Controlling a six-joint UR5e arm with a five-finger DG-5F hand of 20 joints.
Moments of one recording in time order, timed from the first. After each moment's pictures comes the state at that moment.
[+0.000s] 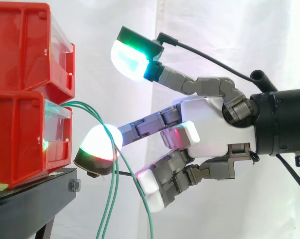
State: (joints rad) arm 0.18 -2.37 -1.00 -2.96 -1.17 -0.12
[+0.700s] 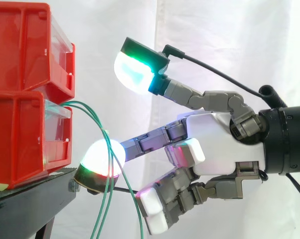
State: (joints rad) arm 0.20 -2.37 -1.06 -2.89 -1.15 -0.08
